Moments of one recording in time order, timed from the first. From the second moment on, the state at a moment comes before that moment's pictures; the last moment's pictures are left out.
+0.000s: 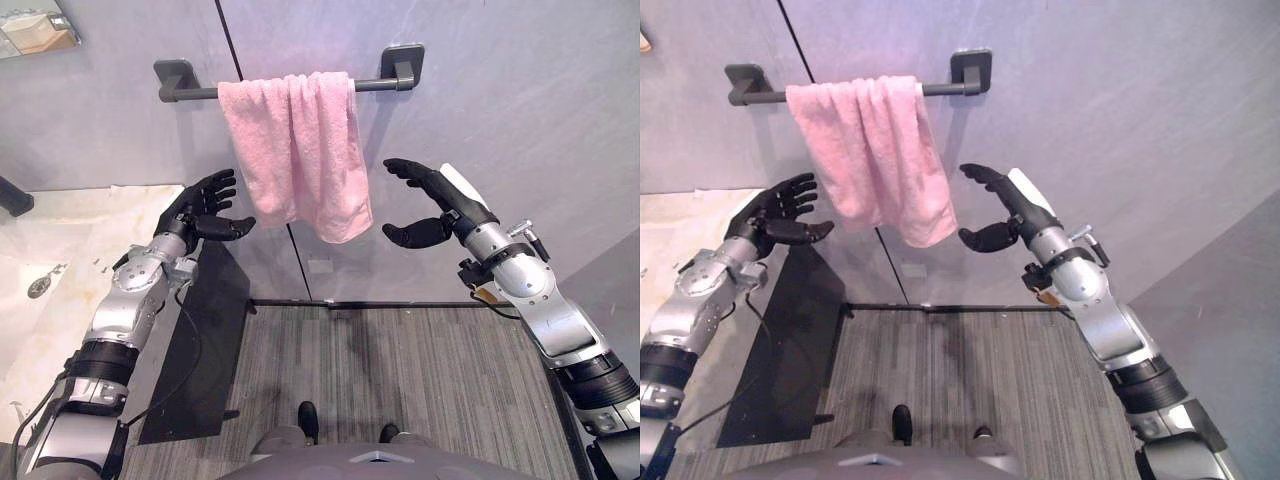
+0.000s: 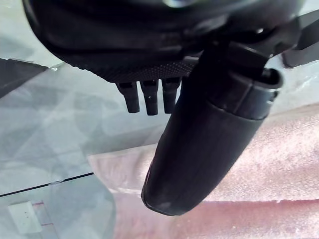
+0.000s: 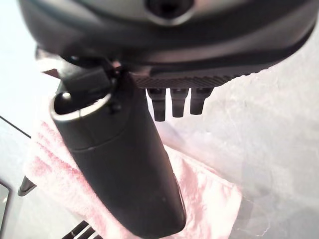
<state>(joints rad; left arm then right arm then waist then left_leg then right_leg) -0.32 0.64 -0.07 0.32 -0.51 0.04 -0.13 -0.25 -0.71 0.23 -0.17 -0.02 0.12 0.10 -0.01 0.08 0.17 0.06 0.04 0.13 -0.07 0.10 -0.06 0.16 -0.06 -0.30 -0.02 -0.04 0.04</state>
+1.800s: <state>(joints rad) -0.50 0.65 -0.17 0.27 -0.52 0.02 -0.17 -0.41 -0.79 0.26 -0.17 -0.19 0.28 0.10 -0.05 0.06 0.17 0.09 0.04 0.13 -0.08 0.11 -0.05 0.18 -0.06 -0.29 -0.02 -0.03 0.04</state>
